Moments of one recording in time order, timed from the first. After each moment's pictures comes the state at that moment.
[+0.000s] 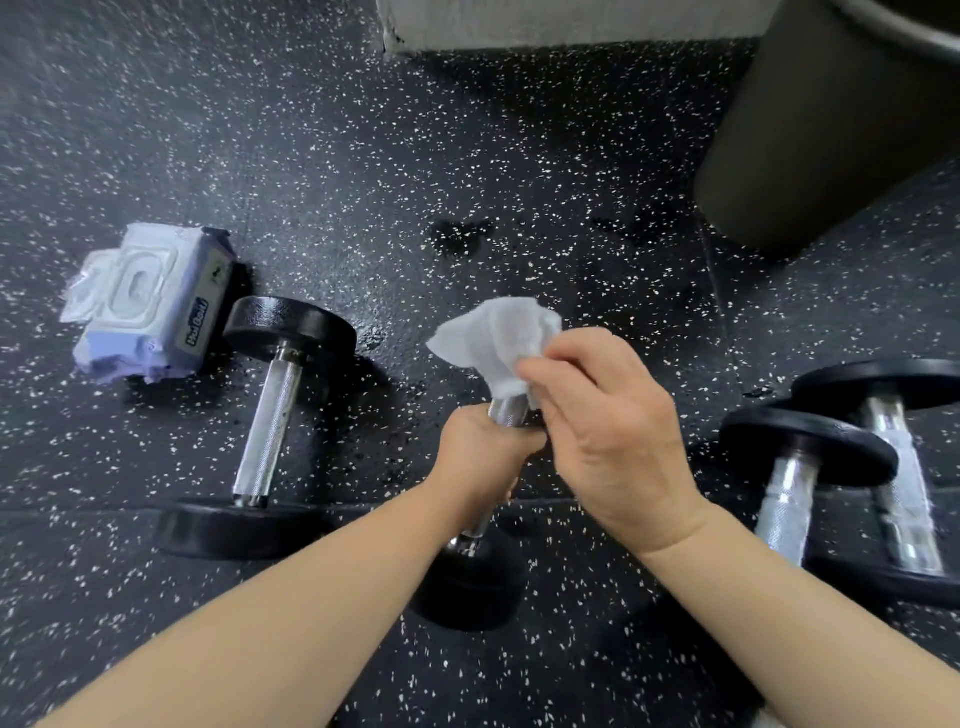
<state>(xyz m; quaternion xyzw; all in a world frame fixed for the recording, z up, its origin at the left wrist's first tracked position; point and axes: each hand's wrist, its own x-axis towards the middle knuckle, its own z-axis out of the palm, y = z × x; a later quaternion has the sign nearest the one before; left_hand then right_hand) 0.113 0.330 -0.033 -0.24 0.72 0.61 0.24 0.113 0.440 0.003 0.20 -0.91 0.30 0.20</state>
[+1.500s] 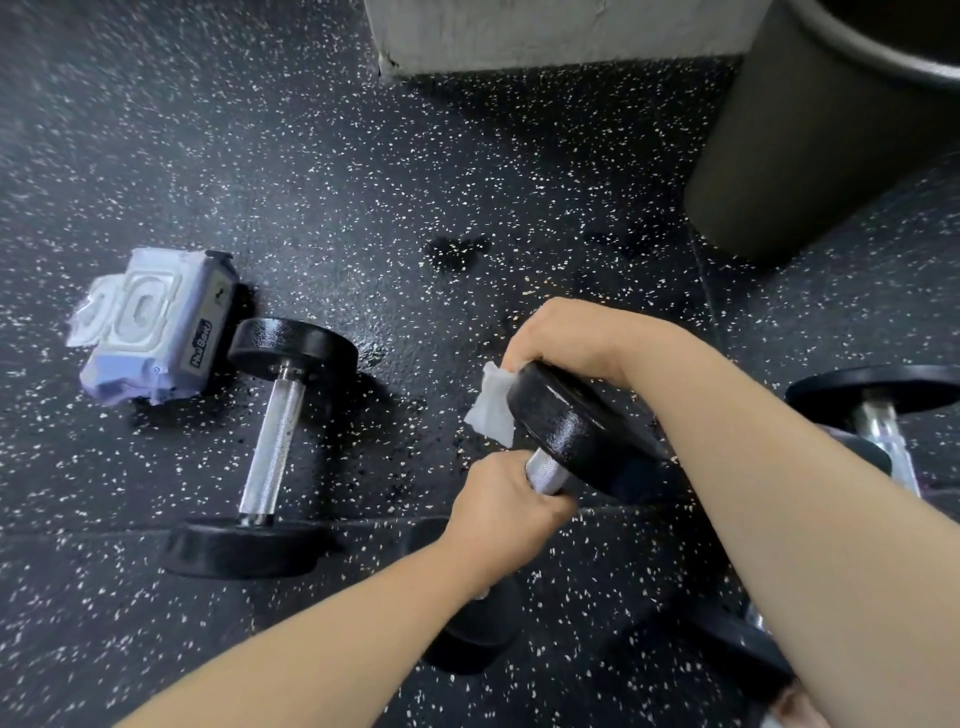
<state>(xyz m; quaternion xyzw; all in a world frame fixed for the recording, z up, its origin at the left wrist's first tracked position) 0.139 0.335 -0.043 -0.08 0.82 0.51 0.25 0.015 0.433 0.035 0.04 -0.84 0.35 -0.41</state>
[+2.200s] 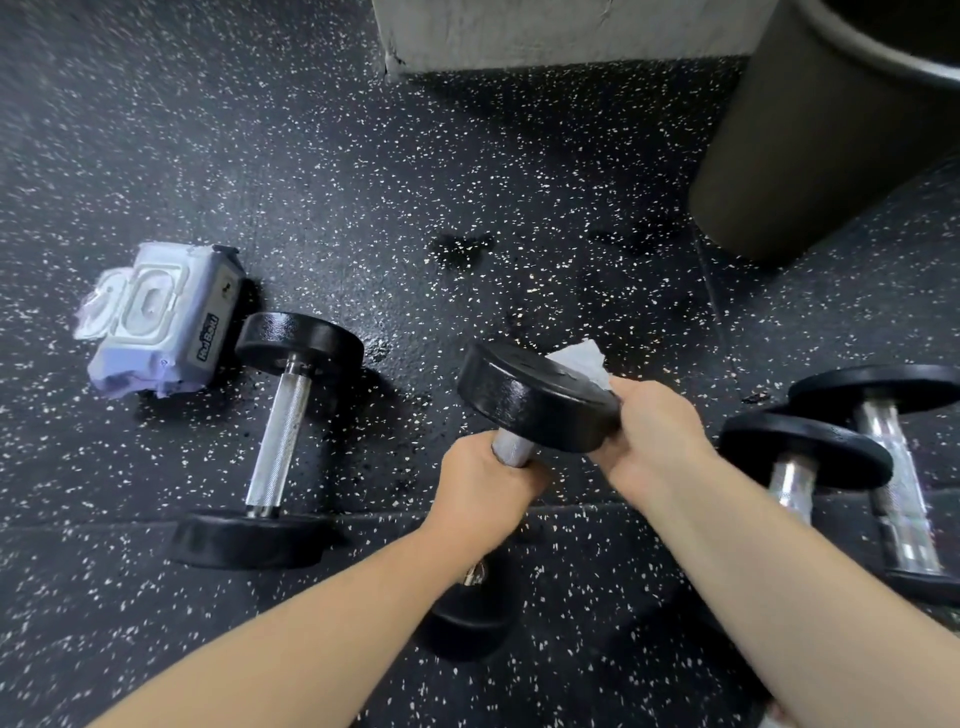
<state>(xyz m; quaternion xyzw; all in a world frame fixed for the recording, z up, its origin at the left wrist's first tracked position) 0.132 0.321 -0.041 -0.18 0.79 0.55 0.19 0.084 0.447 0.000 -0.48 -0.47 0.72 -0.15</state>
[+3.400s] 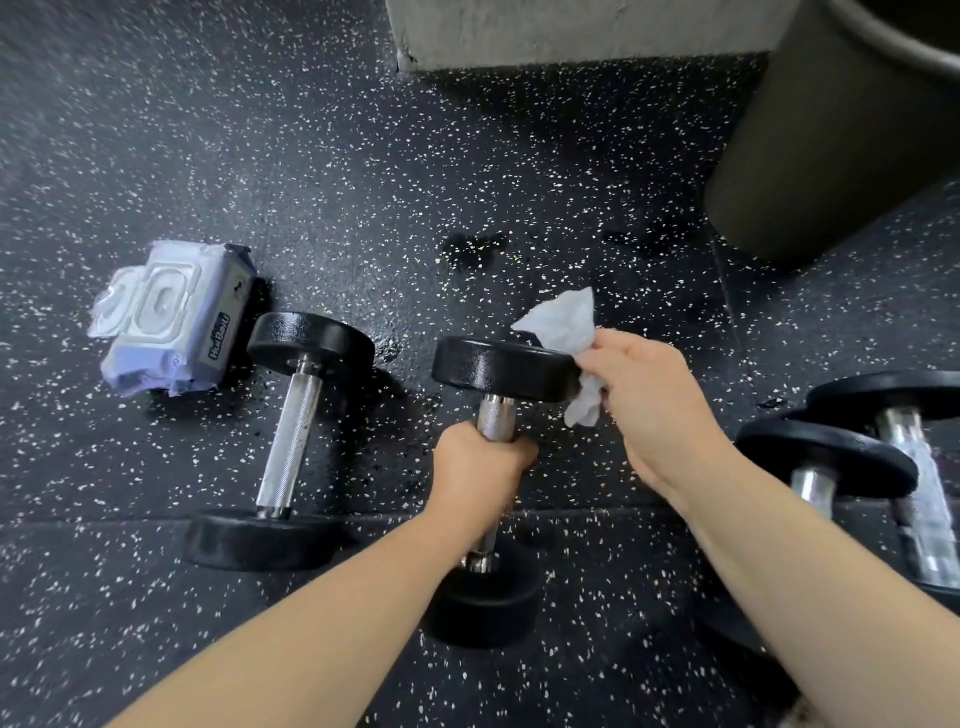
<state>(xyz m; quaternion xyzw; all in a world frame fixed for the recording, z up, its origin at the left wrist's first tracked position) 0.117 0.312 -0.048 -0.27 0.74 0.59 0.17 0.076 0.442 0.017 -0.17 -0.73 0.65 -0.16</state>
